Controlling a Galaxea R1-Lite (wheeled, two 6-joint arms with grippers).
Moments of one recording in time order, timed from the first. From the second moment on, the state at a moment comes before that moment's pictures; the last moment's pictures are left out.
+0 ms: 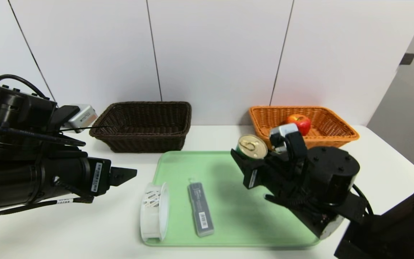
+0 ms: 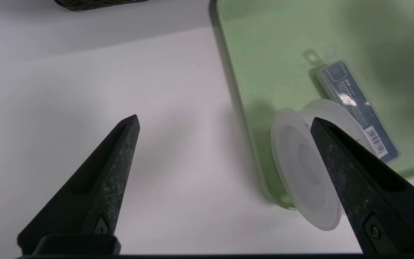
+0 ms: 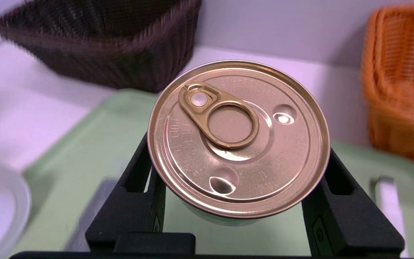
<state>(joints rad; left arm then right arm) -0.46 1.34 -0.89 0.16 0.12 -0.20 0.72 1.89 -0.57 -1.29 -0.28 0.10</state>
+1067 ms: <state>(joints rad) -0.46 1.34 -0.89 0.16 0.12 -0.20 0.34 1.89 -1.33 -0.33 -0.17 0.21</state>
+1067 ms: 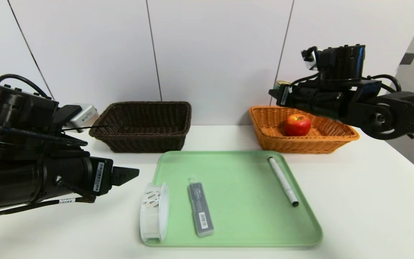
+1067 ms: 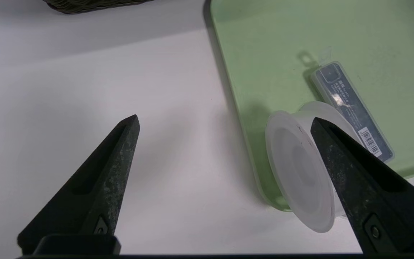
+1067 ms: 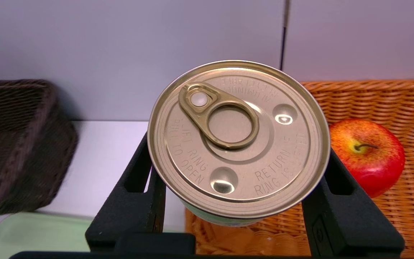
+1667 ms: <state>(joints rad) -0.46 1.35 -0.88 0.16 0.12 -0.20 0.28 2.10 -1.42 -0.33 -0.17 0.26</state>
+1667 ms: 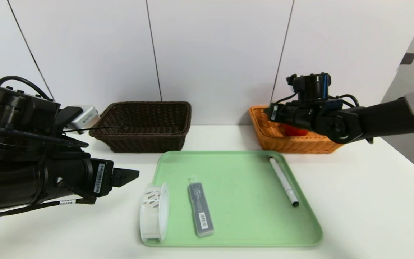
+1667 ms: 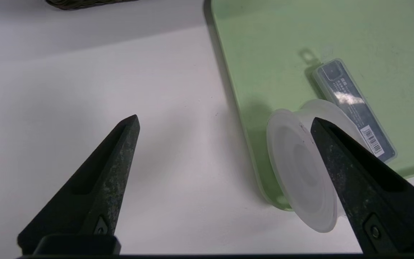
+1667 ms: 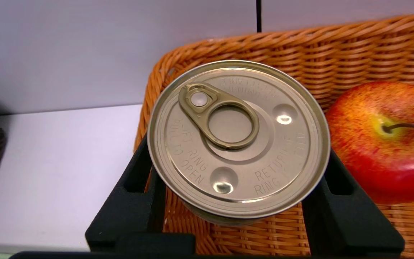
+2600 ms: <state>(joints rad) -0.46 1.36 -0.89 0.16 0.12 -0.20 0.26 2.17 -1.48 -0.32 -0.17 0.26</state>
